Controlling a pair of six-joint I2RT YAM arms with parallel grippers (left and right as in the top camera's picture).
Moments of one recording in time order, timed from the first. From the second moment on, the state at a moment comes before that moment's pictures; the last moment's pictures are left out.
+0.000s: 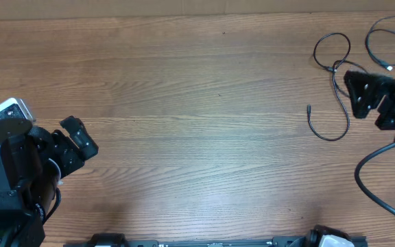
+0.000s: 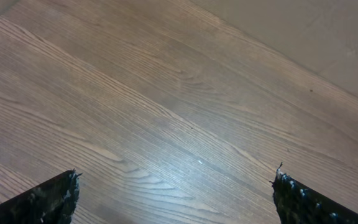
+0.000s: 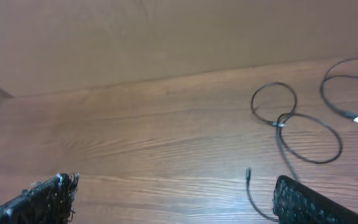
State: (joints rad) left arm -0.03 1.02 1.75 -1.50 -0.20 -0.53; right arm -0.30 1.17 1.90 -1.33 -0.48 -0.01
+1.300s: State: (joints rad) left arm -0.03 1.02 1.75 -1.50 -0.21 -0.53; right arm -0.30 0.35 0.65 -0.43 -0.78 -0.10
